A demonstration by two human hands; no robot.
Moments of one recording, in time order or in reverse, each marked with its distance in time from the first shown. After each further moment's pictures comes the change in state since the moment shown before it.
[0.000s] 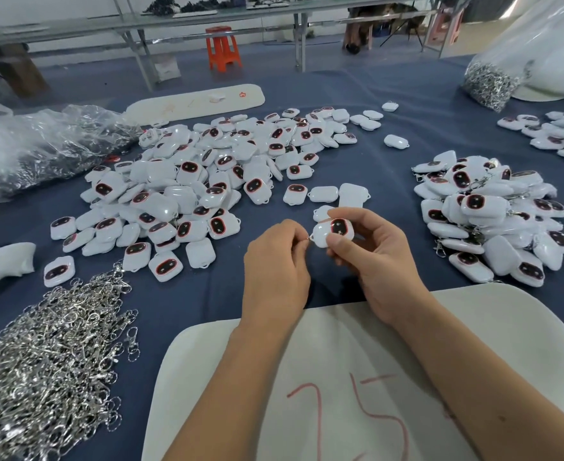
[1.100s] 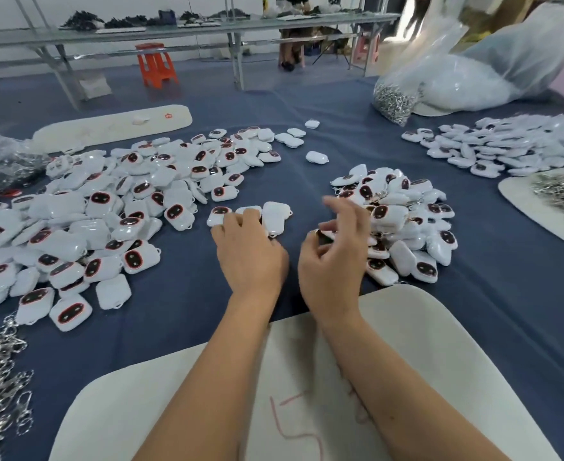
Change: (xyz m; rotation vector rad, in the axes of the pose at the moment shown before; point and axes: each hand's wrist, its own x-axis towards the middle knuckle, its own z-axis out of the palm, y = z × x) left_hand 0.049 0.034 0.088 0.334 -0.042 -0.143; right_hand 0.008 -0.013 -0.023 -0.685 0.639 -0.436
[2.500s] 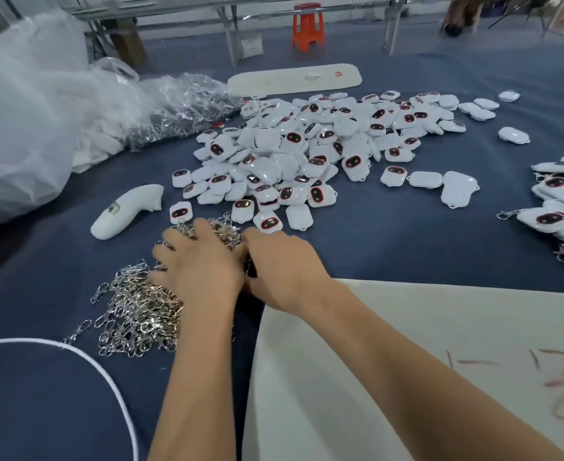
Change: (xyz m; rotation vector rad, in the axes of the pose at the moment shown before) left_hand -0.068 -0.201 -0.191 0.484 -0.028 -0.704; right_hand -0.143 -0.148 0.135 -0.400 -1.262 -0.462
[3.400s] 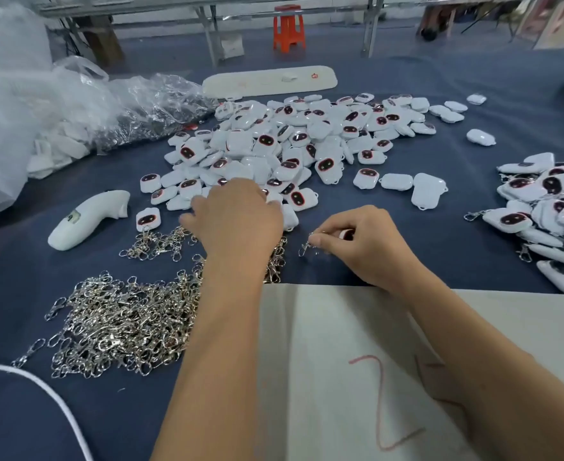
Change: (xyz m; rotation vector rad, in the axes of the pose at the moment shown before) left_hand -0.011 0.091 -0.028 -0.174 0.059 0.256; right_hand -0.042 0.130 -0.051 0.498 0.242 0.167
